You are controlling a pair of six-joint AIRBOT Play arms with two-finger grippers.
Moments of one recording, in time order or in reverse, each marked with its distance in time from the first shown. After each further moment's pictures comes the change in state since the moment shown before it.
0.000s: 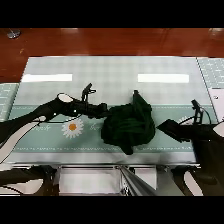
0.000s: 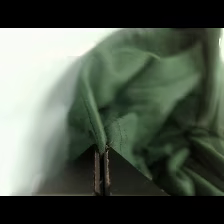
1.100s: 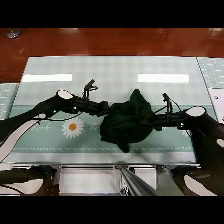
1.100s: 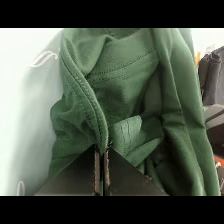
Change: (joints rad) left arm 0.010 -0.005 0.037 -0.003 -0.050 0.050; right arm 0.241 -0.418 0.105 0.488 -0.148 -0.266
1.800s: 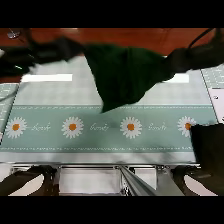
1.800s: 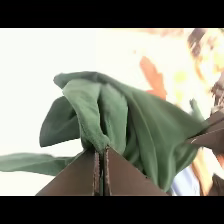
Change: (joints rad) left arm 0.300 0.362 0.410 -0.012 -0.071 -0.013; right arm 0.001 -0.011 1.066 -0.502 0.439 0.132
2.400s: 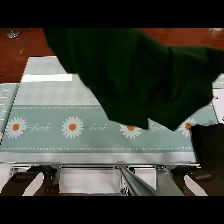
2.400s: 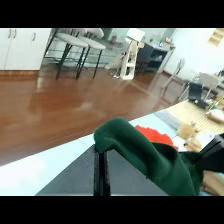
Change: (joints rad) left arm 0.138 0.354 0.153 0.050 -0.045 -0.011; right arm 0.000 0.240 0.170 -0.290 0.235 0.056
